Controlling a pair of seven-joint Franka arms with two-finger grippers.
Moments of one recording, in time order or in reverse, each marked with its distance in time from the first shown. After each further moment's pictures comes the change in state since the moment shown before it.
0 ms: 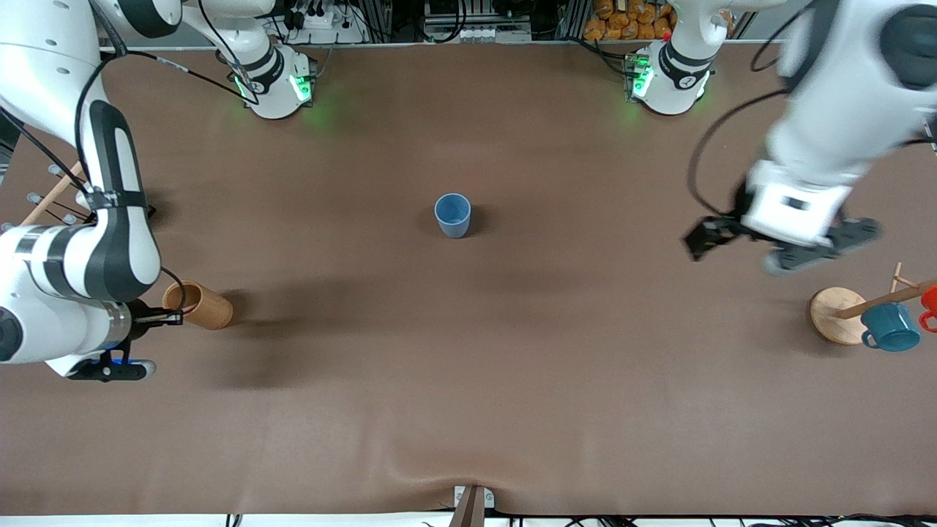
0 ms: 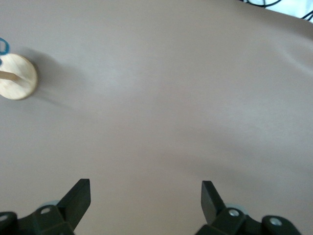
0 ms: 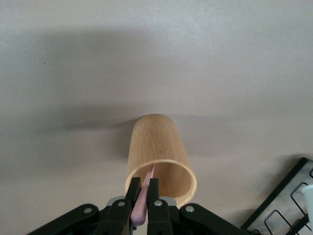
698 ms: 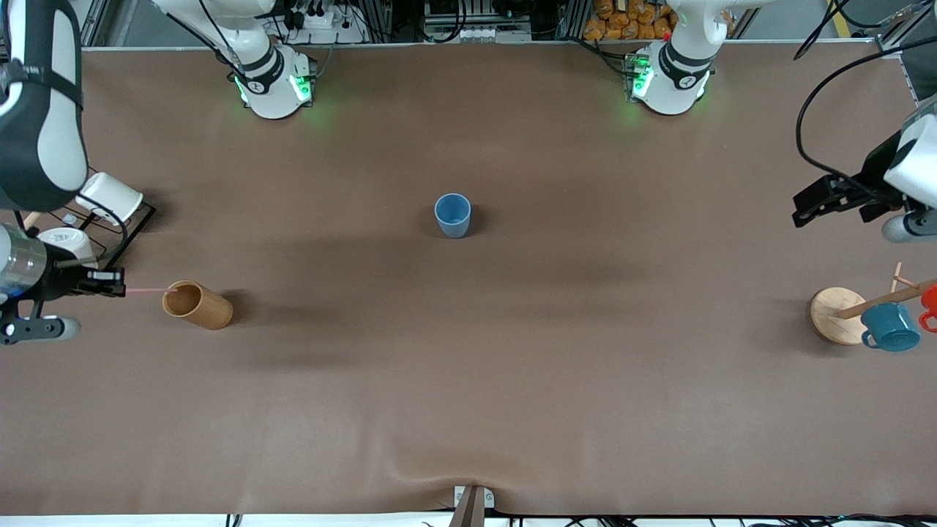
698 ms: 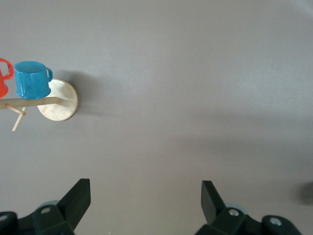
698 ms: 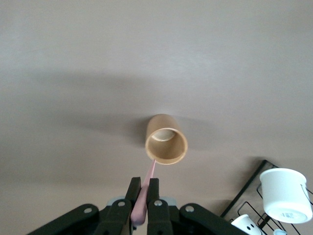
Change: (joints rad) left arm 0.071 -0.109 0.104 -0.037 -0.036 -0.093 0.413; right arm 0.016 -0.245 0.023 0.009 0.039 -0.090 -0.121
